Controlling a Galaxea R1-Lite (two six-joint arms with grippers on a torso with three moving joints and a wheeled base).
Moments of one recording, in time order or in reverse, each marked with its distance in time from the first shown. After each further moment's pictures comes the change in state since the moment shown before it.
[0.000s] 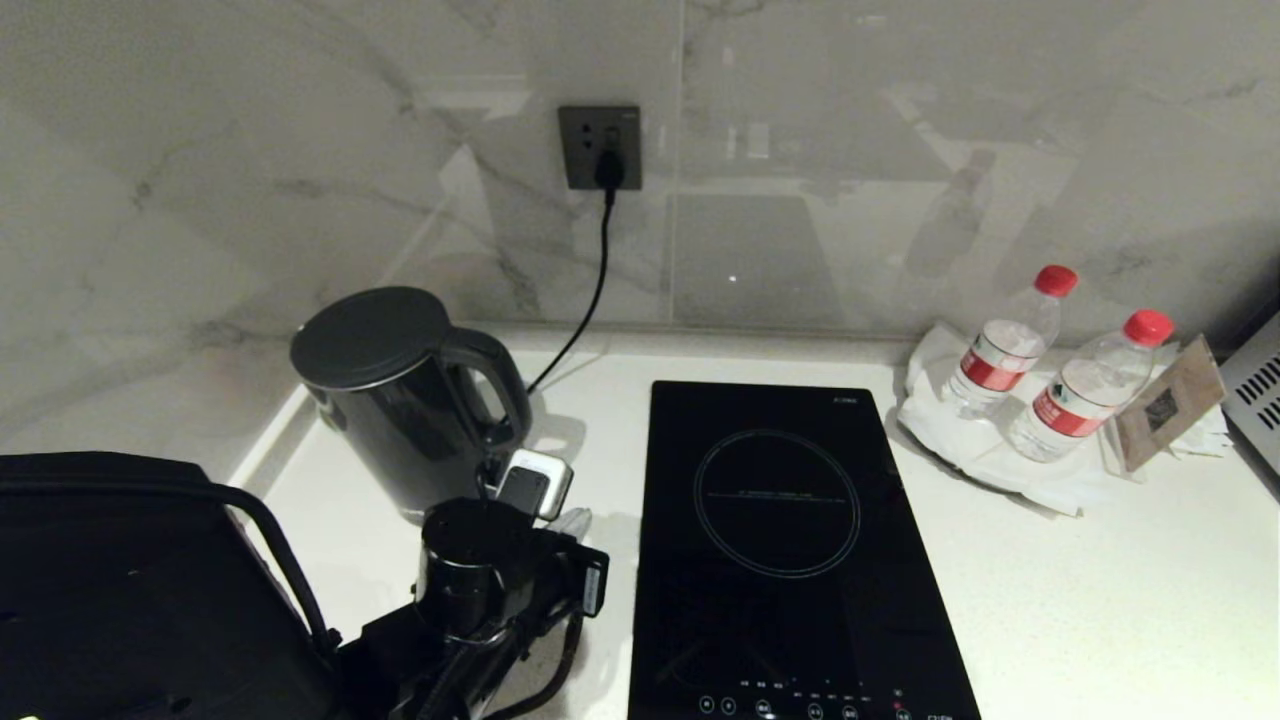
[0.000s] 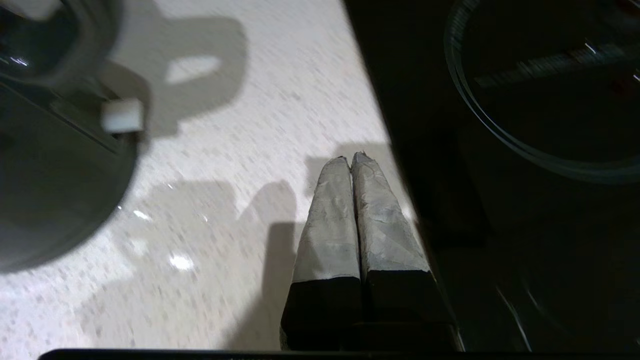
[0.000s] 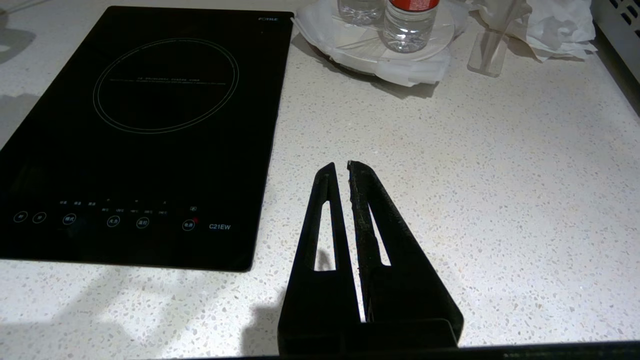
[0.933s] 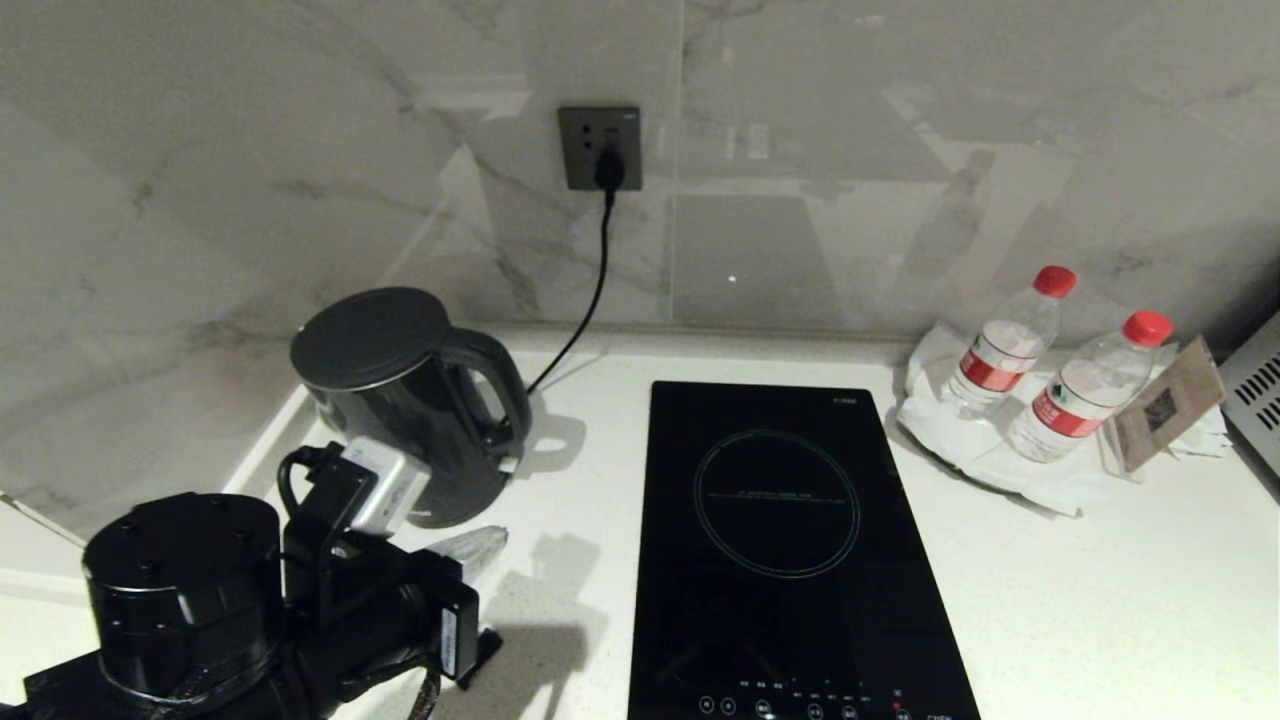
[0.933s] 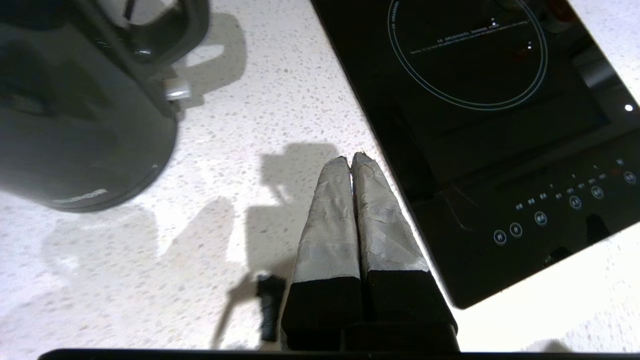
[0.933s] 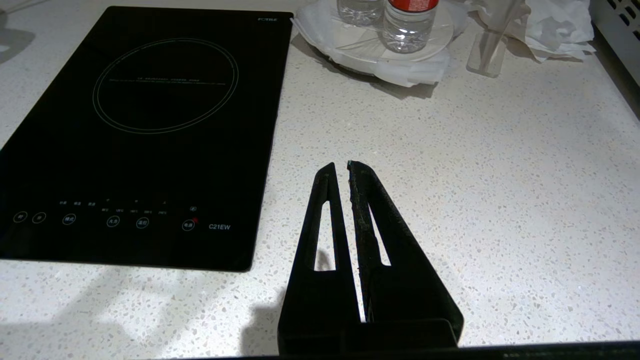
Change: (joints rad) left arm 0.071 -0.518 0.173 0.369 -0.243 0.004; right arm 0.000 0.000 0.000 0.001 0.000 -0.001
